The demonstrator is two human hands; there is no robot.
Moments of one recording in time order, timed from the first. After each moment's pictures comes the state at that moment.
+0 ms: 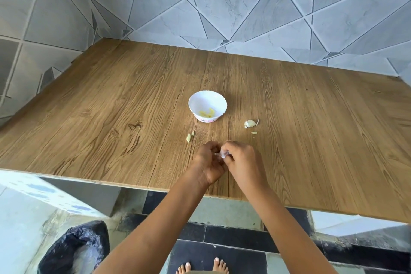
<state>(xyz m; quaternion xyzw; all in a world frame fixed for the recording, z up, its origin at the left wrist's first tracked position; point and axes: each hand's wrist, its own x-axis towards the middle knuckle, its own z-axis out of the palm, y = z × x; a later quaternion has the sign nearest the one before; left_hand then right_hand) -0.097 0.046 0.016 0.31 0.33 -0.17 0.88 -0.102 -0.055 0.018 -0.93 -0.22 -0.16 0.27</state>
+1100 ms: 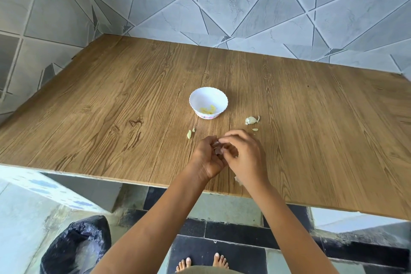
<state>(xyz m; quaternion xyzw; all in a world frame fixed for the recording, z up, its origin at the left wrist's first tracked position) -0.099 0.047 0.028 0.29 0.32 -0.16 0.89 -0.099 -0.060 0.010 -0.92 -0.19 -0.17 0.31</state>
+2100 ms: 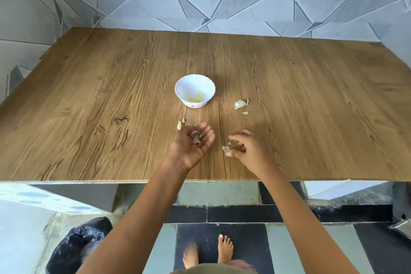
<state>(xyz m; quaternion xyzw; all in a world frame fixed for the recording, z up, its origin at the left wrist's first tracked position) -0.098 0.080 0.014 0.26 0.29 -0.18 0.90 -0.102 -0.096 -0.010 -0.95 -0.13 0.03 0.30</state>
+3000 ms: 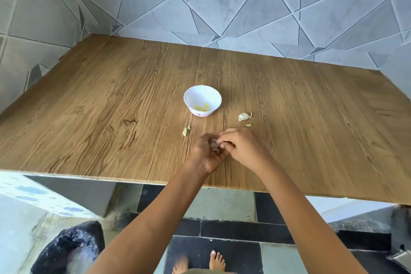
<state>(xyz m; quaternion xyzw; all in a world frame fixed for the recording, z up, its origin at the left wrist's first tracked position) -0.098 0.047 0.020 0.30 0.32 -0.17 0.88 -0.086 -0.066 0.040 -0.93 -0.28 0.00 0.22</state>
